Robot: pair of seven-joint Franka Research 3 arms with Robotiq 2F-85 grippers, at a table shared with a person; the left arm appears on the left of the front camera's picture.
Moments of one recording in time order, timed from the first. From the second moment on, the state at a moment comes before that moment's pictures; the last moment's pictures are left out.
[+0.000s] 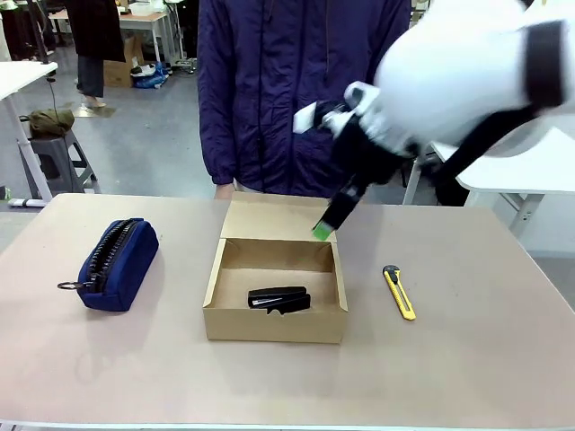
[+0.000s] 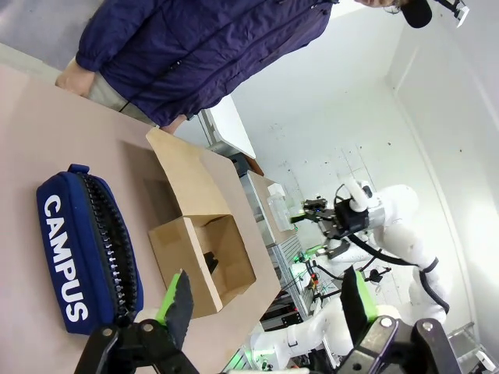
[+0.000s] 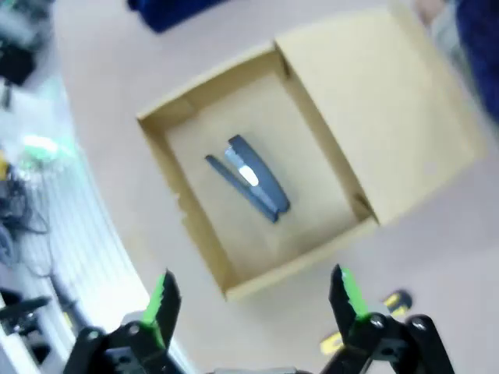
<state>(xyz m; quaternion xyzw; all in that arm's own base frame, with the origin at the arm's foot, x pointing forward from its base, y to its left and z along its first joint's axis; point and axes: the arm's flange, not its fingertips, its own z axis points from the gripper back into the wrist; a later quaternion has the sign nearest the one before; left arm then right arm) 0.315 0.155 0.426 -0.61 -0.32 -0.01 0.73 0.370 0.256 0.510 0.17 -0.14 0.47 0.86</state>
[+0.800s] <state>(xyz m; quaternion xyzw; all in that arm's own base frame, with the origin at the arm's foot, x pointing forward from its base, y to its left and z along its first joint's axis) 0.316 0.155 0.427 -0.61 -0.32 -0.01 0.73 0.287 -0.095 0.511 0.49 -0.20 0.03 0.85</state>
